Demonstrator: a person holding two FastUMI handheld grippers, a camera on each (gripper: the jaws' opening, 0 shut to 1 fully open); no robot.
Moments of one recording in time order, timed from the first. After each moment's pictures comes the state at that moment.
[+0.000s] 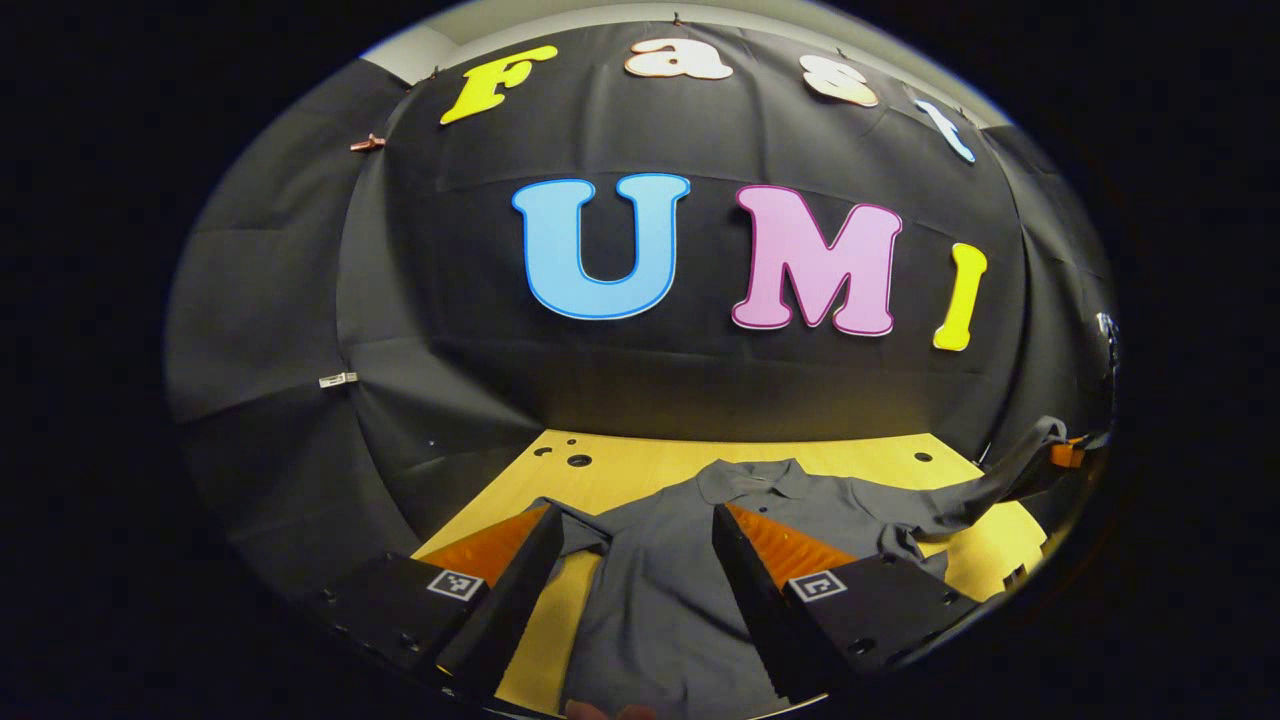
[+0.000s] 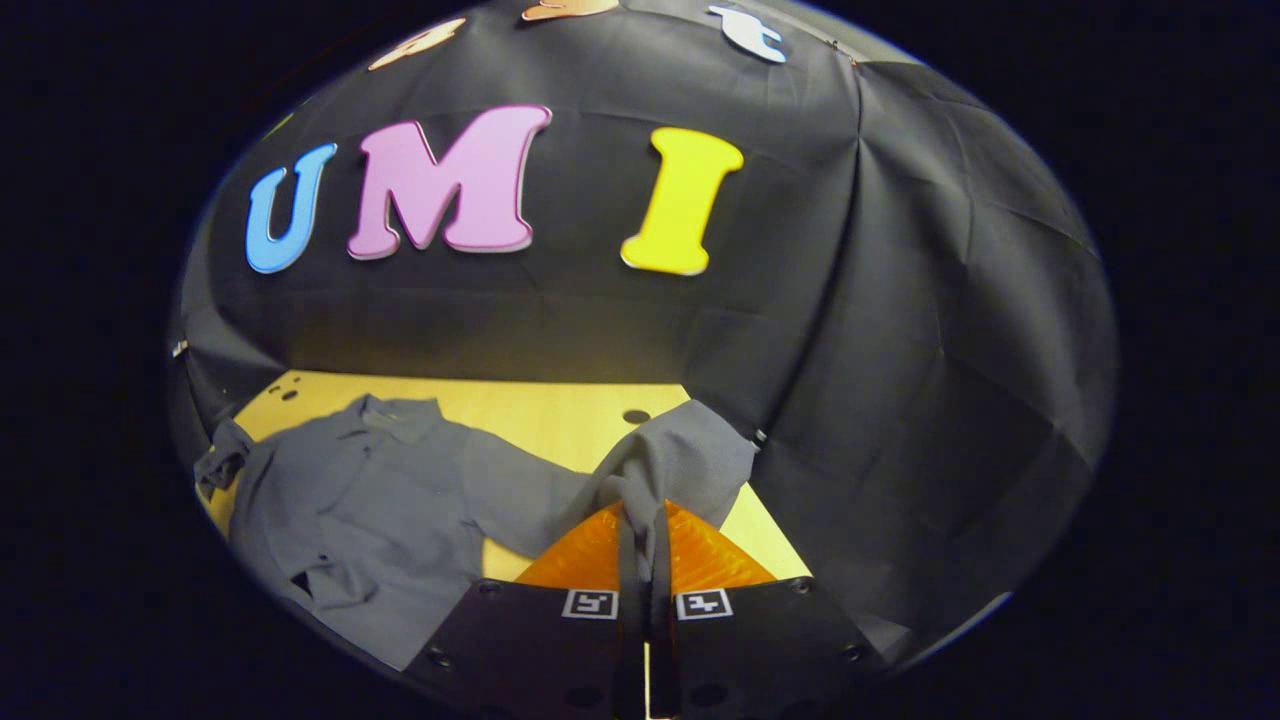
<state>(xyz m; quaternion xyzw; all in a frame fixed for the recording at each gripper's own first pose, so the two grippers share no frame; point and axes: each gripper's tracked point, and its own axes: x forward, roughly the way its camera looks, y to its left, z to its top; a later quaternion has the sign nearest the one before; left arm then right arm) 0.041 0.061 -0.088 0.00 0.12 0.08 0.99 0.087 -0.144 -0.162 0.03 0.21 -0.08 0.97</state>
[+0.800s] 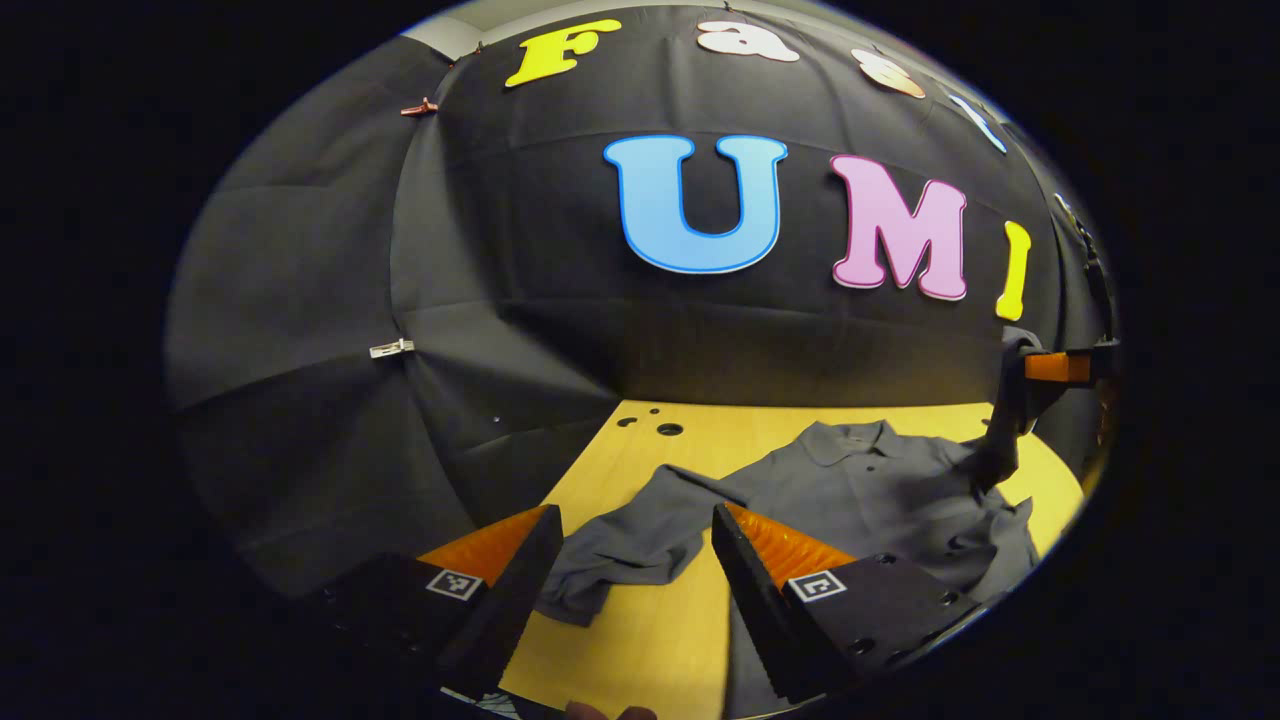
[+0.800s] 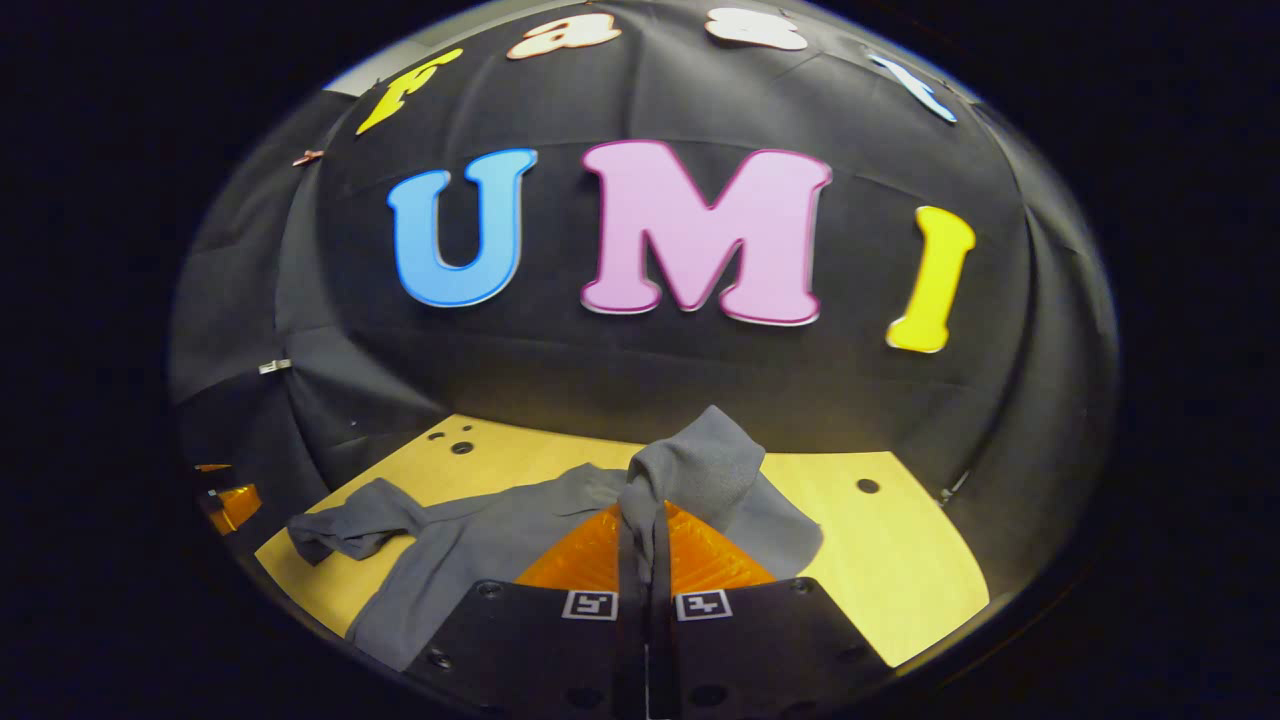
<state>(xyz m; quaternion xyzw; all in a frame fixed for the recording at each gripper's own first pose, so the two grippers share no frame) 0.031 0.225 -0.158 0.02 0.15 0.14 0.98 0.157 0.183 -0.106 0.05 0.16 0.12 0.98</state>
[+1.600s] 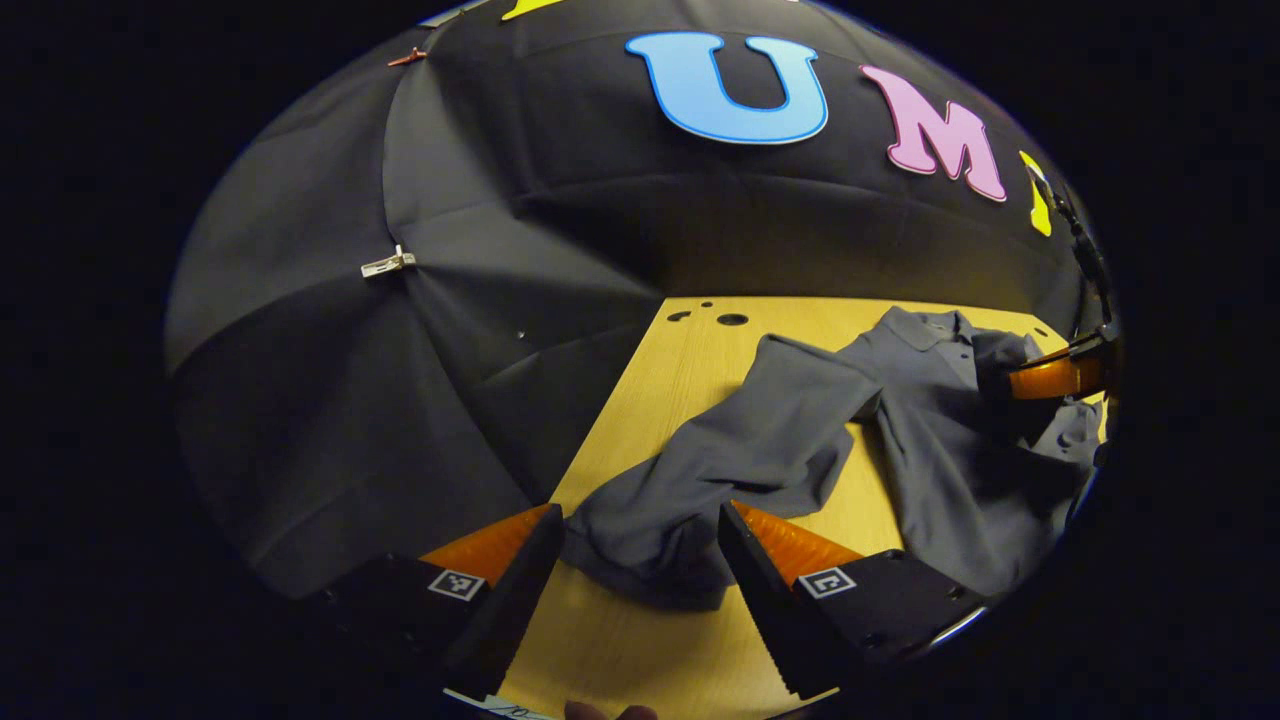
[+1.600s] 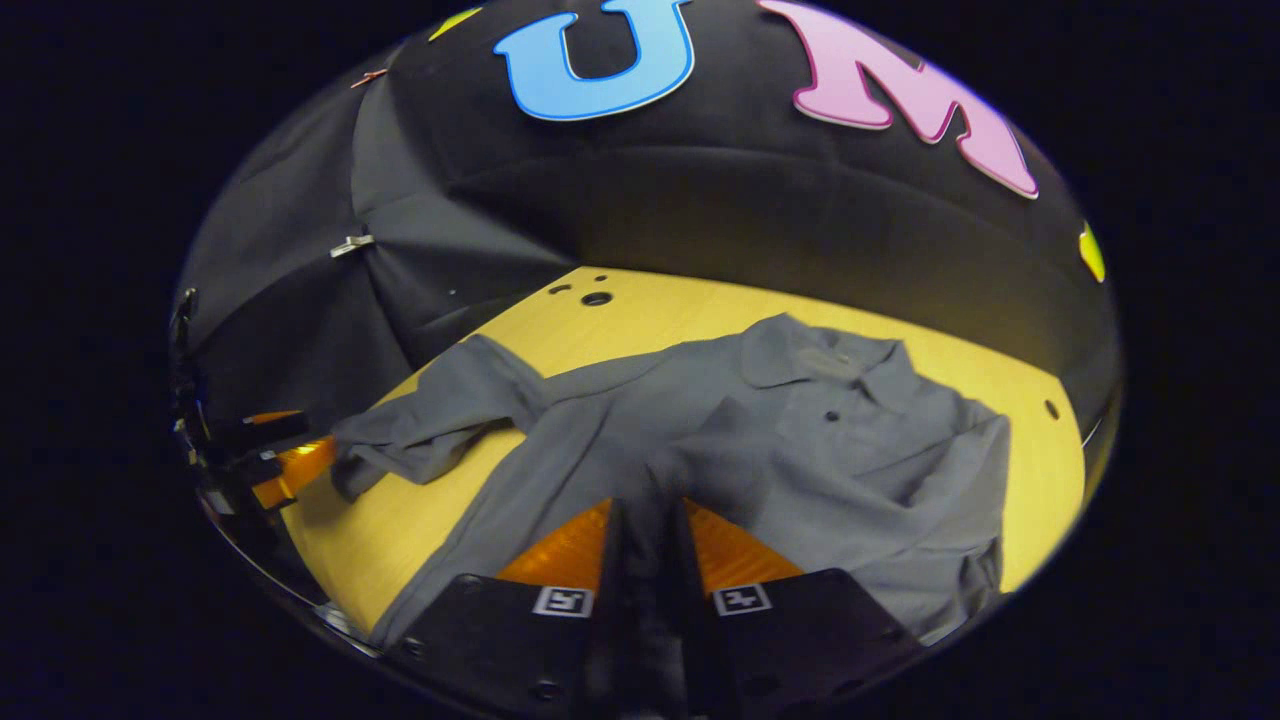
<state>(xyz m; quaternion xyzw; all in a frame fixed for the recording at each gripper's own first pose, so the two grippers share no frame) 0.052 0.328 -0.285 0.05 0.27 0.15 0.95 0.132 0.389 -0.261 0.07 0.33 0.31 0.89</state>
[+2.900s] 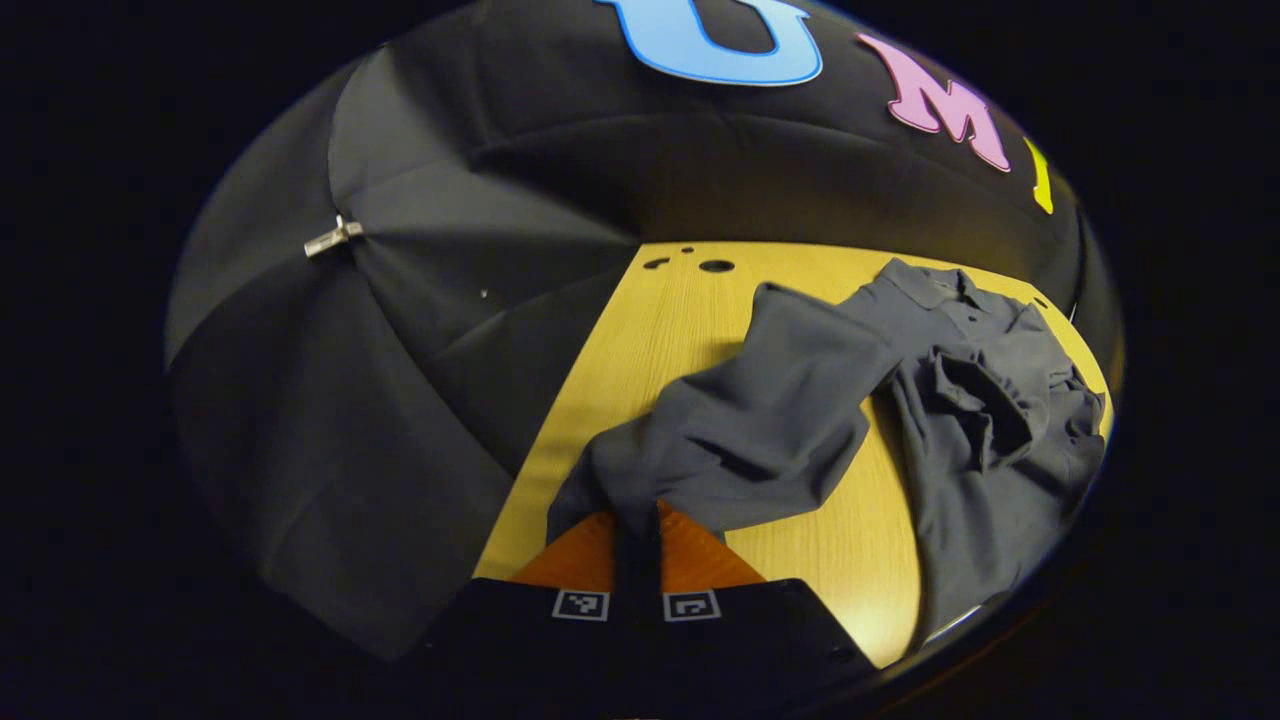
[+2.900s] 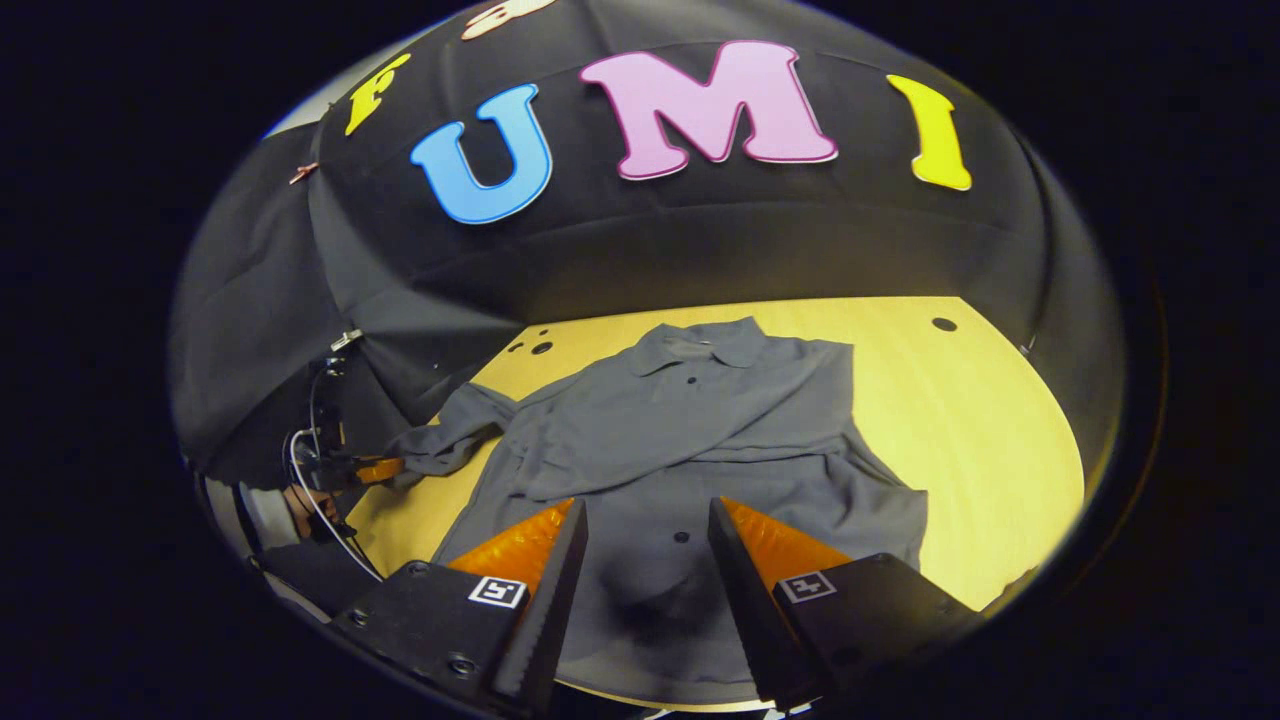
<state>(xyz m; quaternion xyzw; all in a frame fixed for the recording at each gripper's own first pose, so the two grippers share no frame) 0.086 0.314 -0.302 0.06 0.33 0.12 0.93 0.034 0.178 -0.205 0.16 0.29 0.18 0.93</state>
